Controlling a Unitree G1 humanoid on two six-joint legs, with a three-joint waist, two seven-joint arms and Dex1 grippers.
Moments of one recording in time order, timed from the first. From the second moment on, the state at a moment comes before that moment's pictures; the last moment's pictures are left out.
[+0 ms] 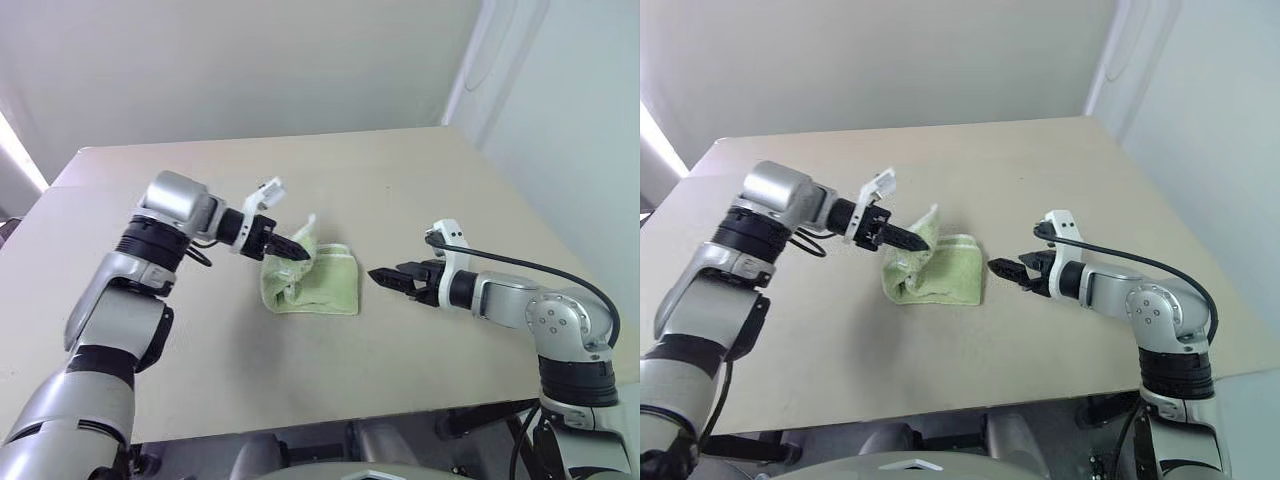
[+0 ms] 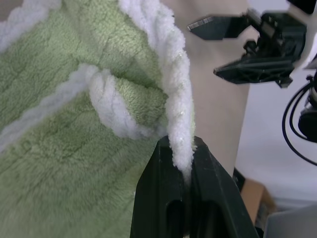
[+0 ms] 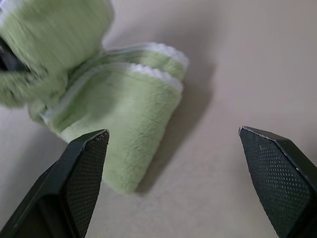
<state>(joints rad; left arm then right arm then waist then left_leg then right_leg) -1.09 0.49 -0.40 0.62 -0.39 1.25 -1.31 -0.35 -0.50 -0.17 -0.25 0.90 1.25 0.26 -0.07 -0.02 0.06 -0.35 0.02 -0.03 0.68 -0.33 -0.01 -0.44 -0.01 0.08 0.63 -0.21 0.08</state>
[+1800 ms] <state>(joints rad) -0.64 0.47 -0.17 0.43 -0.19 0.15 -1.16 -0.52 -0.35 0.30 -0.02 0.39 0.75 0.52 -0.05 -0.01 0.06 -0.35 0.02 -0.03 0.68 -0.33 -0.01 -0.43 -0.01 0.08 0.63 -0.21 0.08</state>
